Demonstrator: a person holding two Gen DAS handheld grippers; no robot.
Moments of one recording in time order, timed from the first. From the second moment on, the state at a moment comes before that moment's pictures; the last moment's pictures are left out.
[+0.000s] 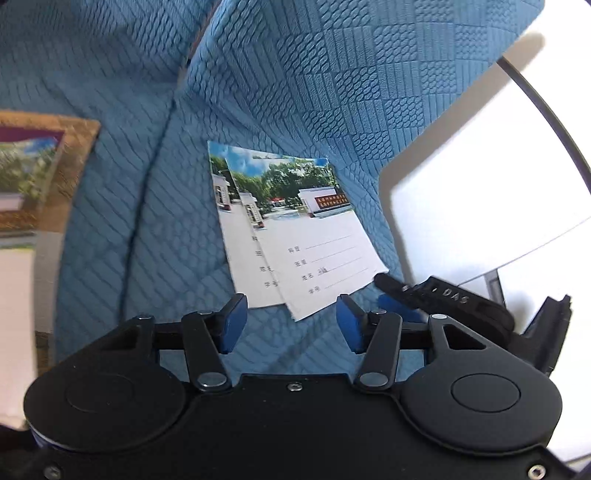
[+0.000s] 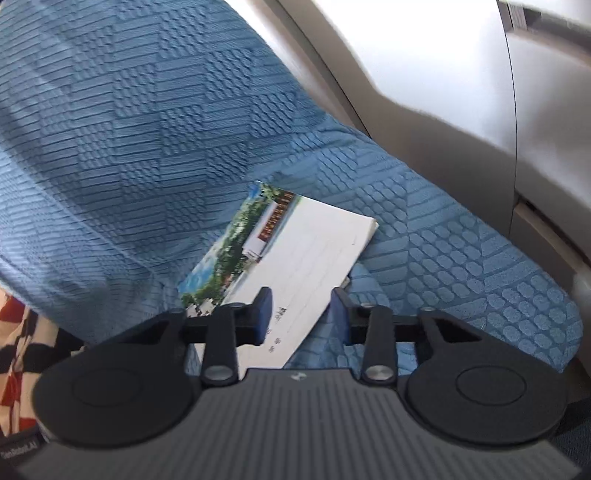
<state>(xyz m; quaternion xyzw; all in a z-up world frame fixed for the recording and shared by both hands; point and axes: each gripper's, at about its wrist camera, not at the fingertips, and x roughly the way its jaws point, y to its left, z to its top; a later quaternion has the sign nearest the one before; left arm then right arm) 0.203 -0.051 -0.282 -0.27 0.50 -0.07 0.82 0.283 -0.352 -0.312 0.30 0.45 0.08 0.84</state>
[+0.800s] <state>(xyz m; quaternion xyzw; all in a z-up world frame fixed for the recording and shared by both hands) 0.246 -0.074 -0.362 -0.38 0.56 -0.07 0.73 0.320 -0.350 -0.356 0.40 0.48 0.07 0.78</state>
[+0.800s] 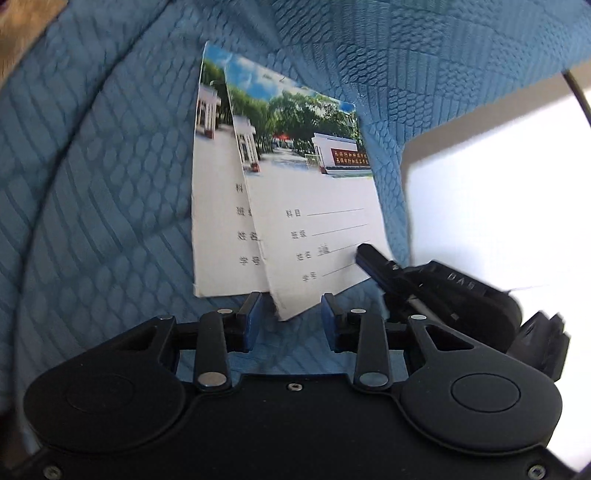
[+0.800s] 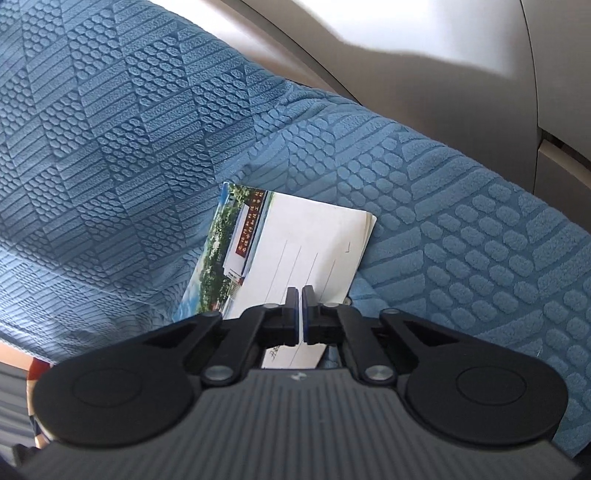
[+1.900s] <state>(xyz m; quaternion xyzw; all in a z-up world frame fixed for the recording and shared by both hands) 0.254 -0.070 -0.329 -0.42 0.51 -0.08 0.75 0.296 -0.377 -0.353 0.59 0.43 0.17 0.66</state>
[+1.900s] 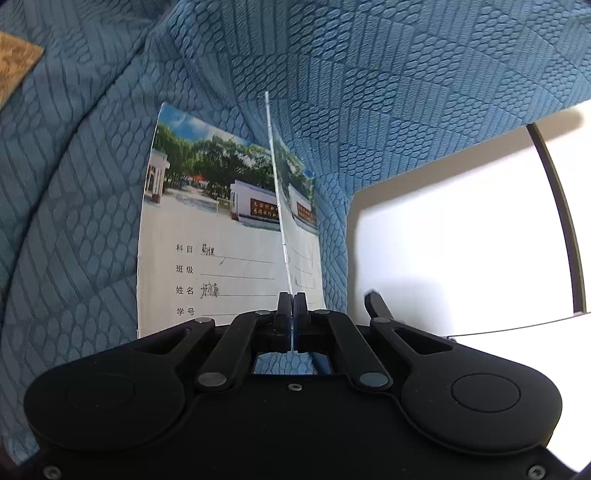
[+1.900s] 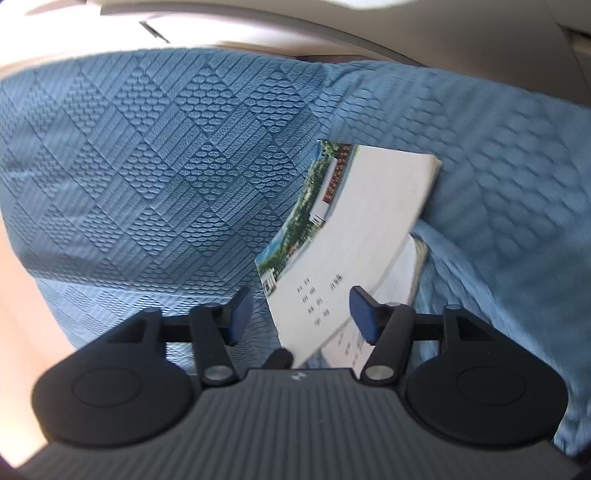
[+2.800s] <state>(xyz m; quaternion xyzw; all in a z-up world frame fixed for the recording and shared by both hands) 0.206 -0.022 -0.301 -0.45 0.51 -0.04 0.73 0.281 -0.373 -0.343 0.57 0.44 0.08 0.69</state>
